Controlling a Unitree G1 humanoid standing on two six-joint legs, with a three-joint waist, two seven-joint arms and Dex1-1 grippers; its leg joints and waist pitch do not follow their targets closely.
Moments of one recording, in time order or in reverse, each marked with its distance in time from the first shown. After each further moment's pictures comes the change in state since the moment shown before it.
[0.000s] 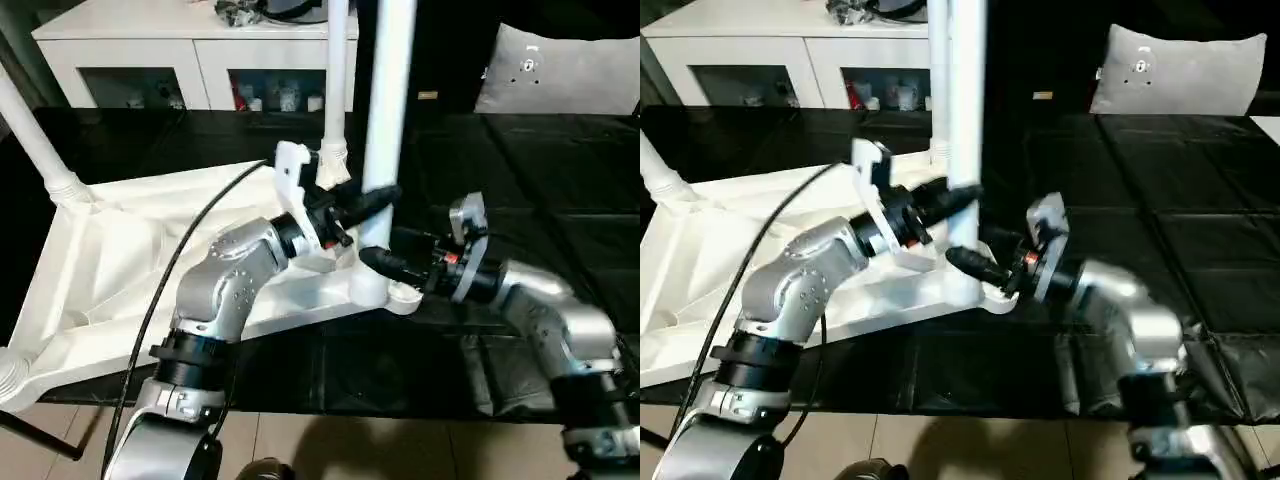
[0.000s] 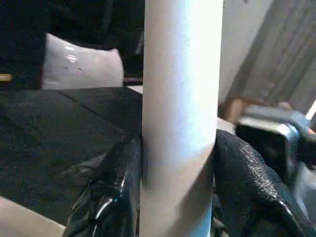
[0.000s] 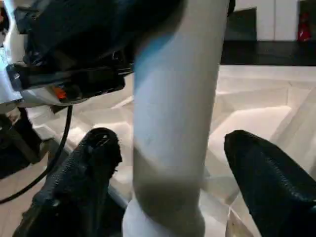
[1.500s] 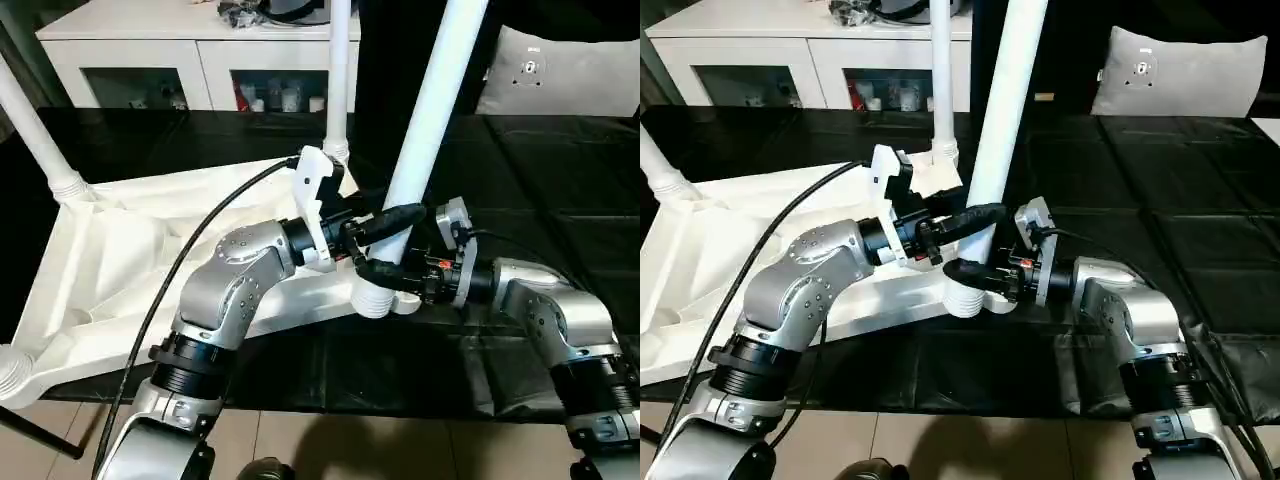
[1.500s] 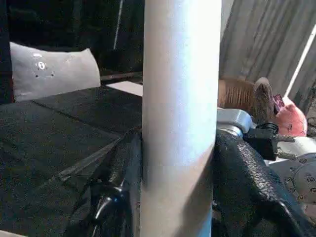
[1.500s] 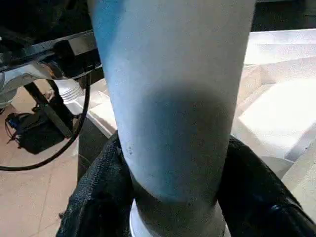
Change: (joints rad) left arm 0.005 0.024 -0.079 -0.058 0.024 -0.029 -0.051; right arm -0.041 -0.009 0.059 0.061 -0.014 0.075 0.096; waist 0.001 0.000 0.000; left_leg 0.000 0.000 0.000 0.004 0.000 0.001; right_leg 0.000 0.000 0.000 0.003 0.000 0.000
